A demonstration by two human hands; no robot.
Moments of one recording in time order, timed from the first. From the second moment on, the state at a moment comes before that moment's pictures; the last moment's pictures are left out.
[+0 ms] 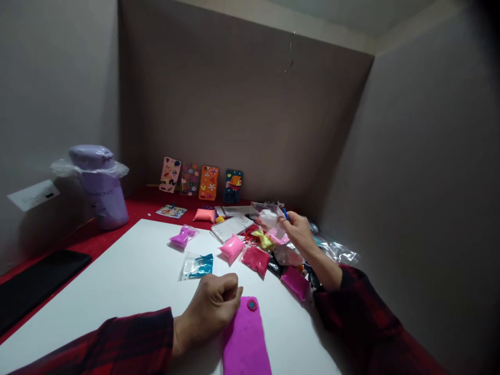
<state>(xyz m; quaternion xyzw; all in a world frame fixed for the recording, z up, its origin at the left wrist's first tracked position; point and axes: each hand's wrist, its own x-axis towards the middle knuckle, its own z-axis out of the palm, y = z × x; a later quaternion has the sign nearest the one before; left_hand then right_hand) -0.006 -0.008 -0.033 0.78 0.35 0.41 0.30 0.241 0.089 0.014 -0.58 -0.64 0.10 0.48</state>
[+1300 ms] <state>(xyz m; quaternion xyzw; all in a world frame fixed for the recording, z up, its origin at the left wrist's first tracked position) -0.012 -0.019 -0.009 0.76 0.36 0.45 0.32 0.227 -0.012 -0.020 -0.48 -0.76 -0.16 0.41</state>
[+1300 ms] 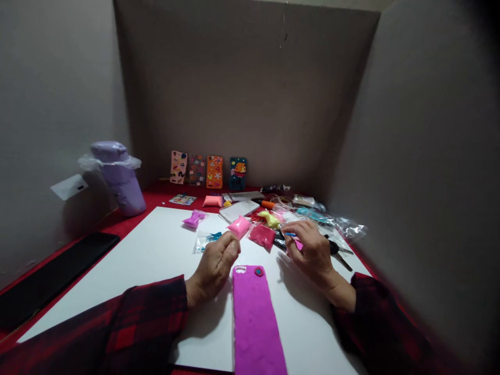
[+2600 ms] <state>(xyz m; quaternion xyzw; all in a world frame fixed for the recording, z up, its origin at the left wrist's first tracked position) -0.013 -0.017 -0.013 0.75 0.36 0.44 0.34 0.229 -0.009 -0.022 -0.47 -0.77 -0.05 0.43</state>
